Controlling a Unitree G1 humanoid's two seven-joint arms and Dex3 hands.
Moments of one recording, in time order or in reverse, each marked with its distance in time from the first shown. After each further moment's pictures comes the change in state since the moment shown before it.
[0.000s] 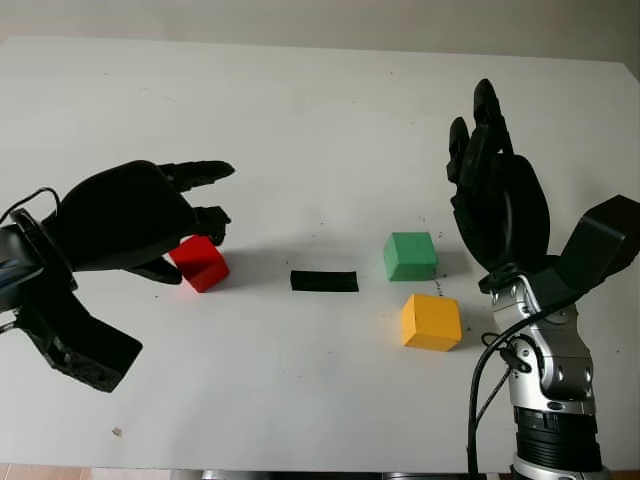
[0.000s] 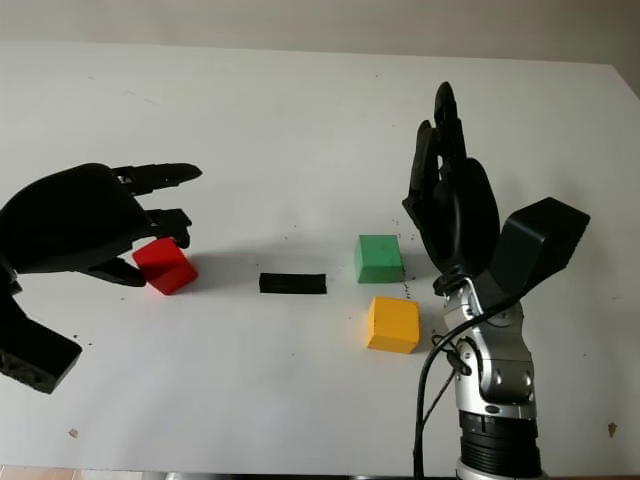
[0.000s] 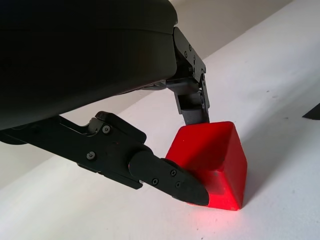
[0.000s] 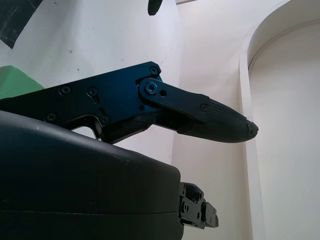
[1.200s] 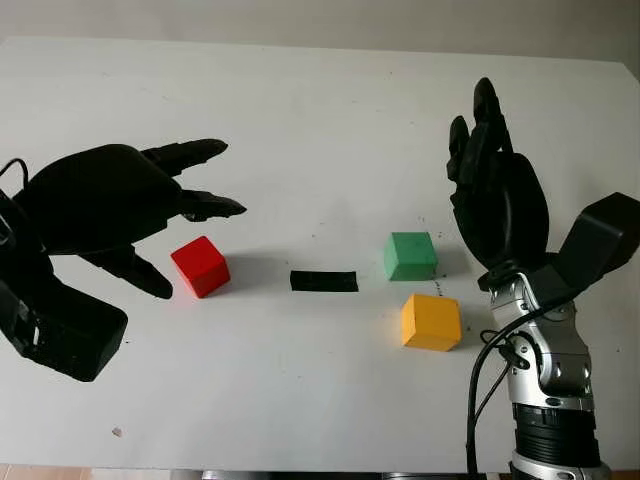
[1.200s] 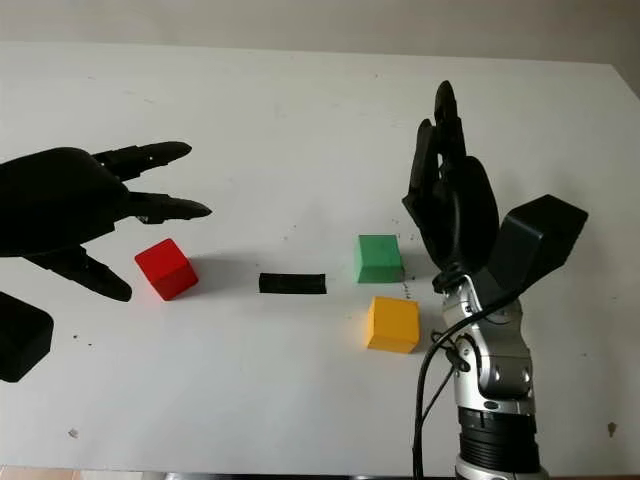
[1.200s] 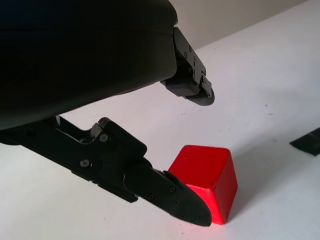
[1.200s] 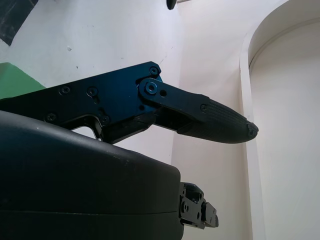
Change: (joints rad) left arm 0.027 0.019 0.051 -0.092 -0.291 0.112 -0.317; right arm -0.012 0.000 -0.001 0.017 -0.007 -0.004 -0.002
